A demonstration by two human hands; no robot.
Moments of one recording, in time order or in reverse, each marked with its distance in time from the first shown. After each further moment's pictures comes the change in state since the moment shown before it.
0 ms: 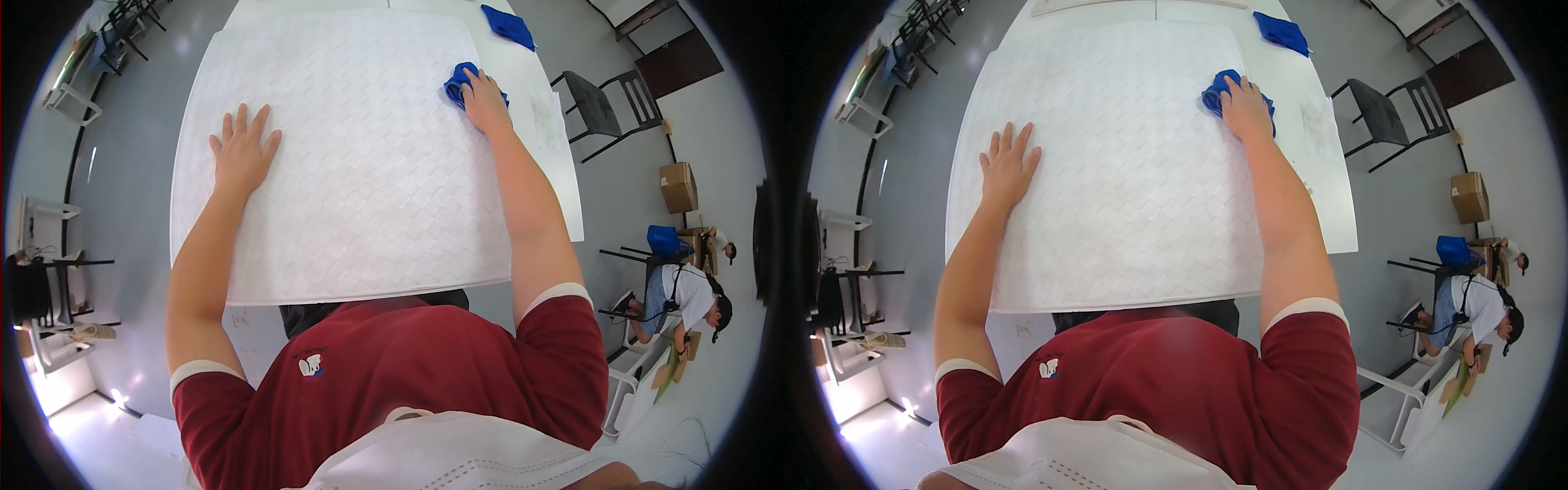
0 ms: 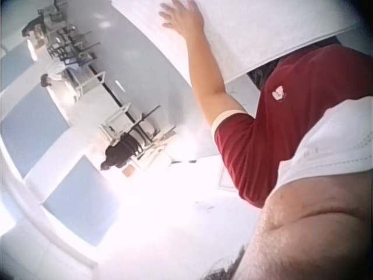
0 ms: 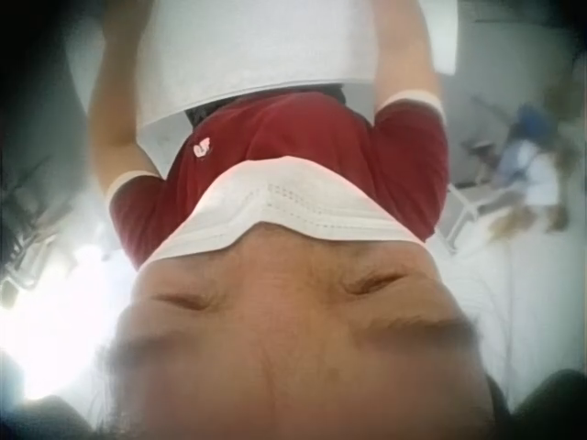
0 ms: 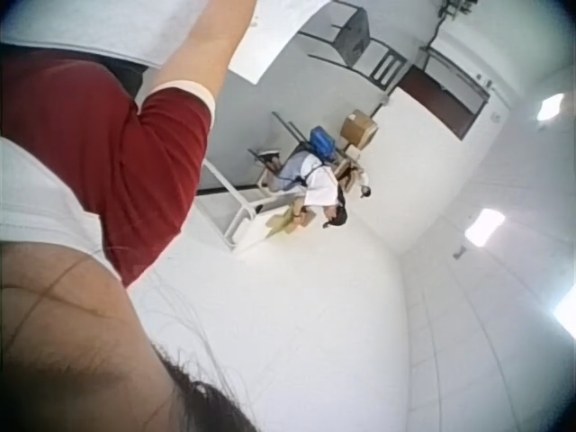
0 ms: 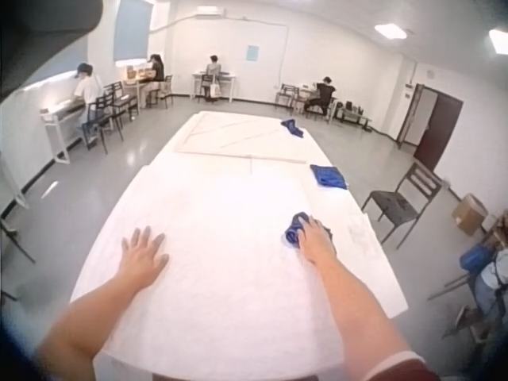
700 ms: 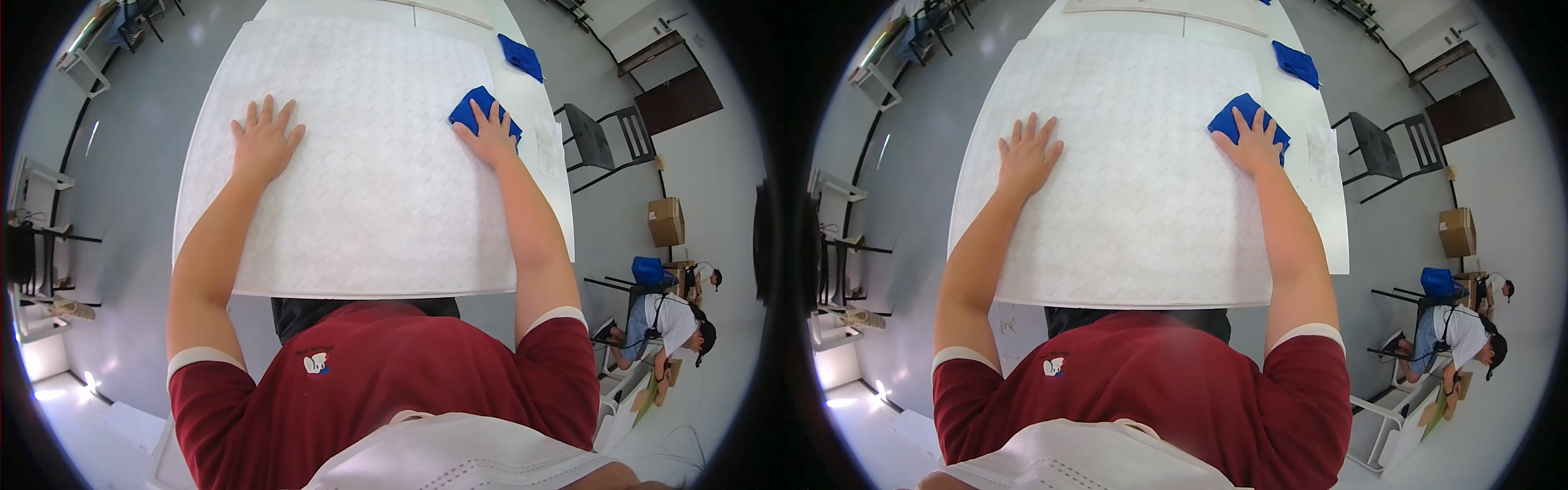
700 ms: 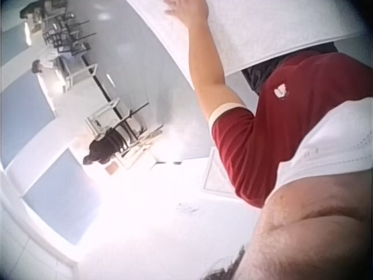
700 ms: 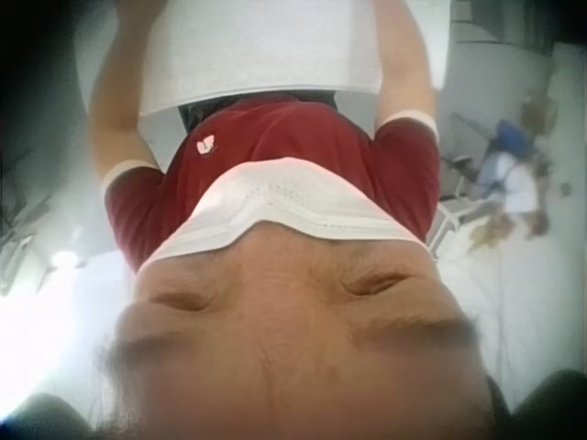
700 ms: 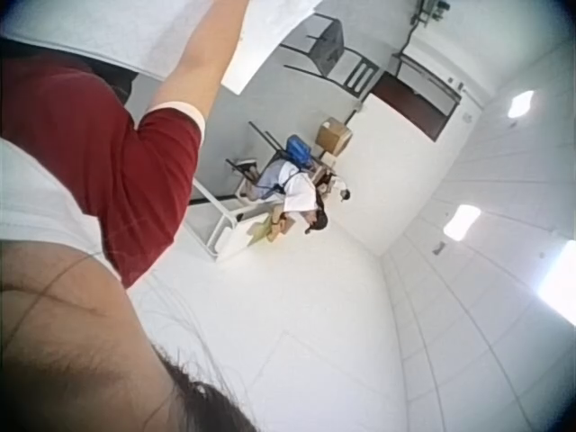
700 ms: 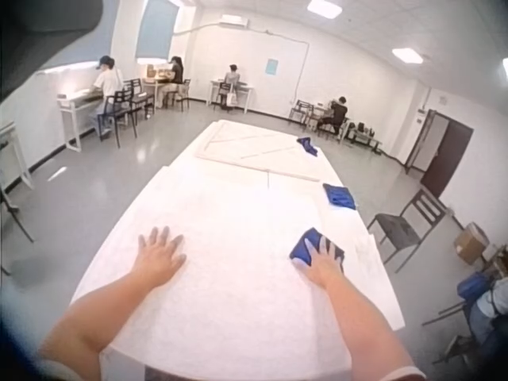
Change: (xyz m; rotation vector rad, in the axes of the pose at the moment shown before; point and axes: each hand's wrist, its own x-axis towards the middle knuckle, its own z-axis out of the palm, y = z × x) left_hand -0.003 0.000 0.000 -0.003 0.002 -0.010; right_hand -0.045 -0.053 -0.040 -0.178 -0.263 0.160
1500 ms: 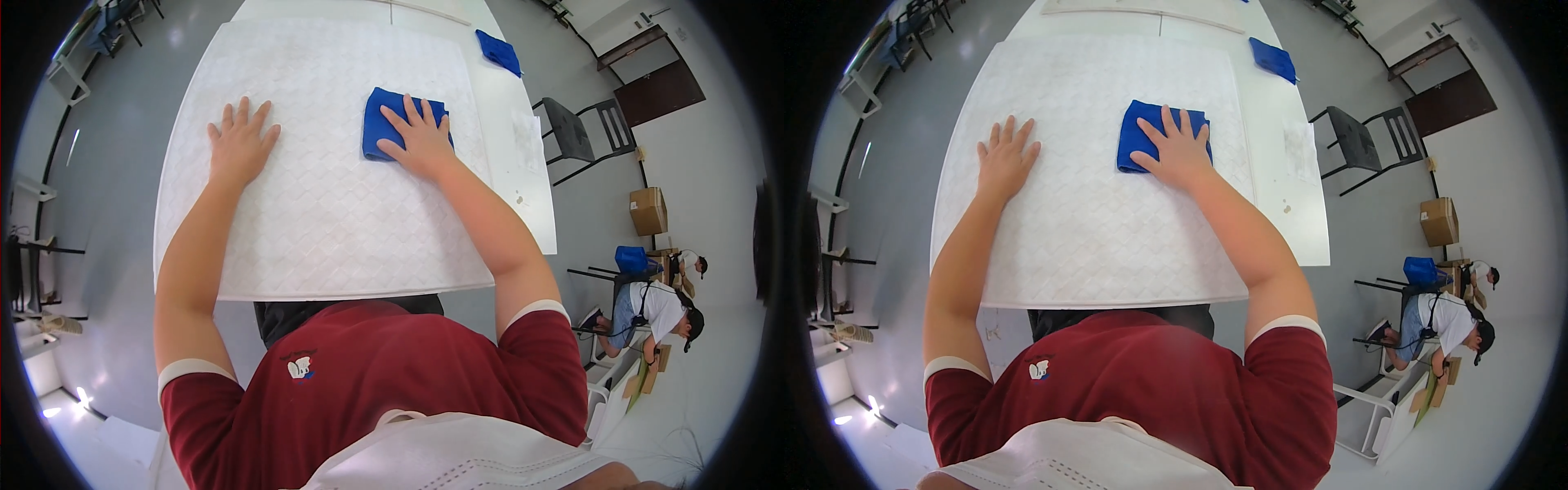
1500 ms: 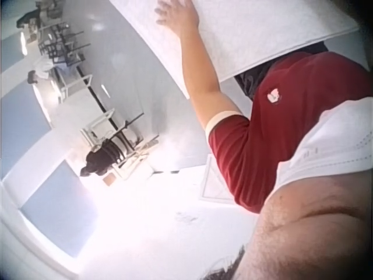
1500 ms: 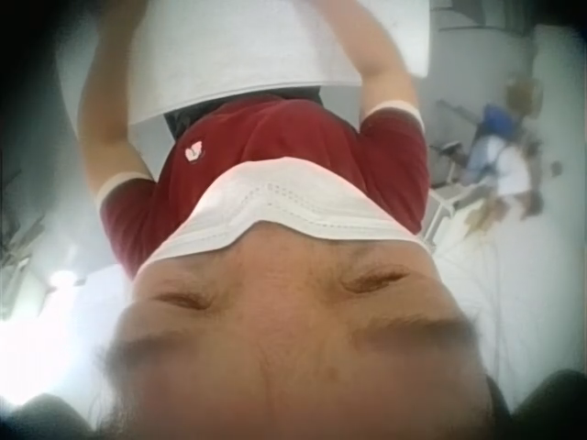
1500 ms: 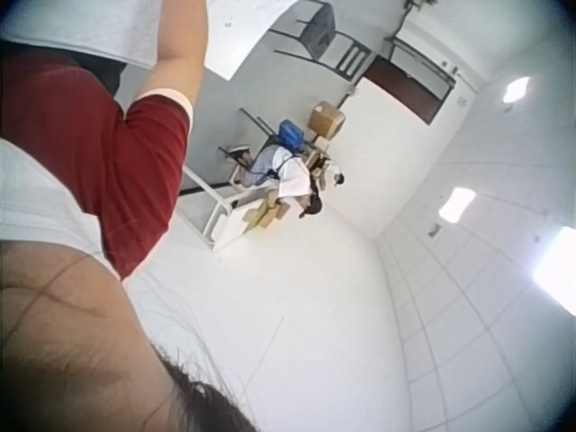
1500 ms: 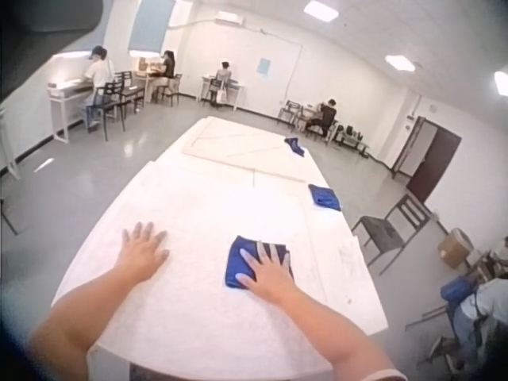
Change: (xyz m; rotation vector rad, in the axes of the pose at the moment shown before) left_hand 0.000 0.002 0.000 -0.012 -0.005 -0.024; right_hand -0.039 -0.069 0.012 -0.075 0.110 -0.460
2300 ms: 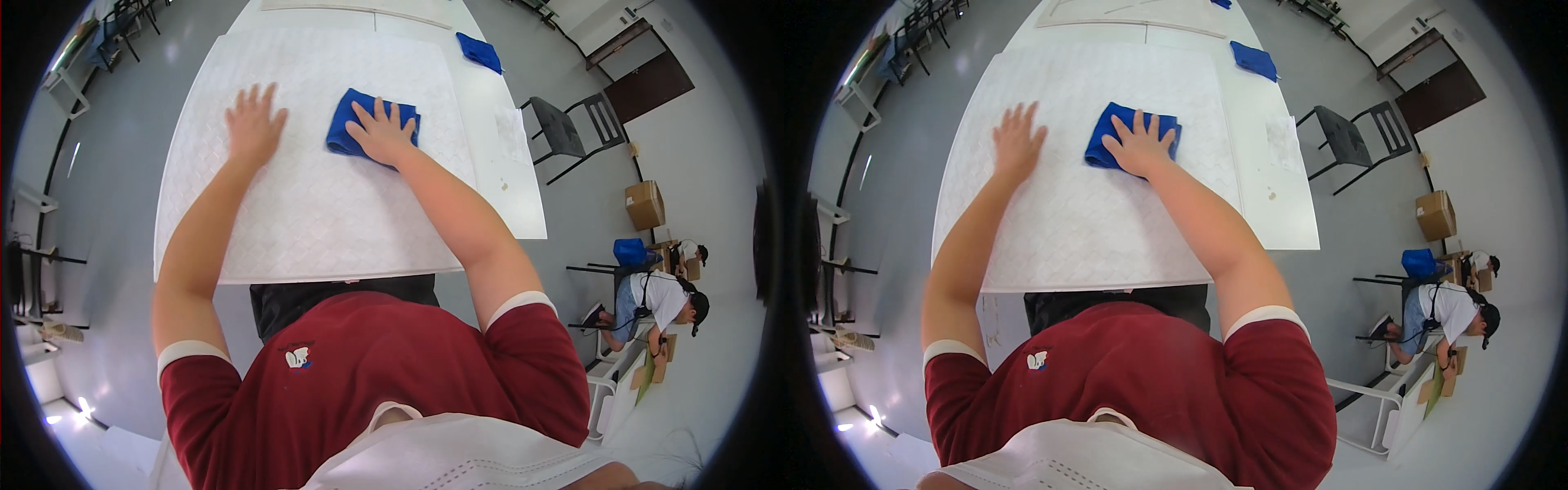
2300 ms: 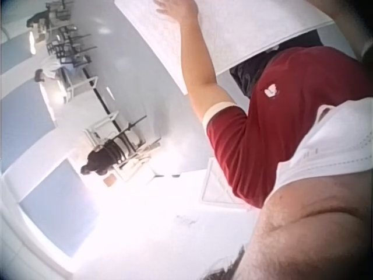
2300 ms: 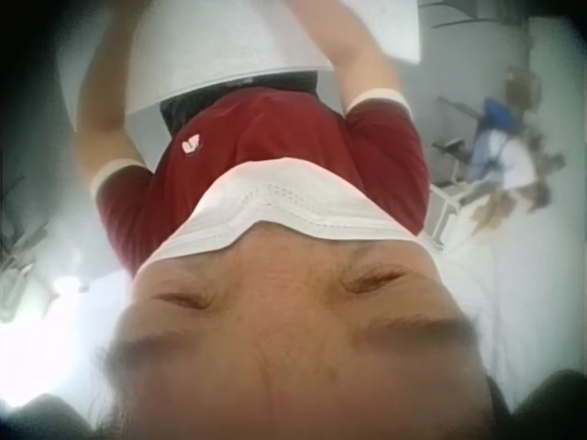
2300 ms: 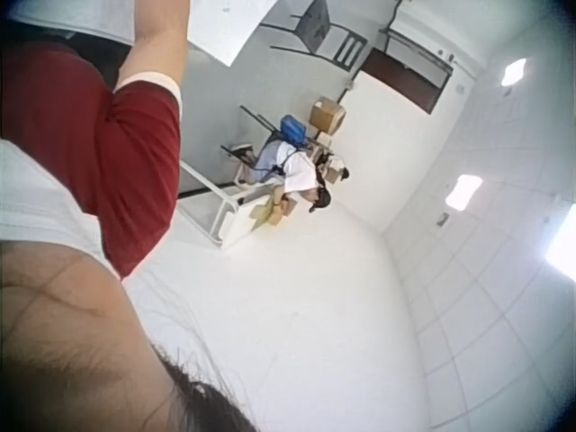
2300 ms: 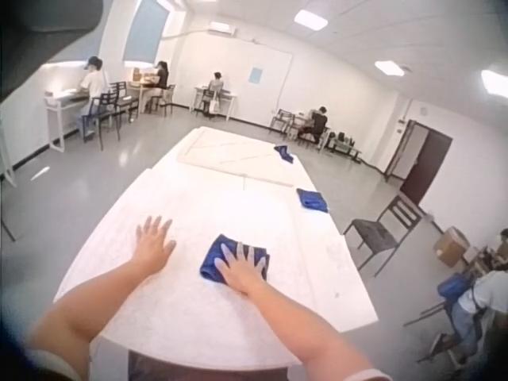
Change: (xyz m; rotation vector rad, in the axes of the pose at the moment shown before) left_hand 0.023 0.020 0.019 -0.220 0.300 0.072; right_hand 0.015 -0.032 -0.003 0.310 -0.151 0.179
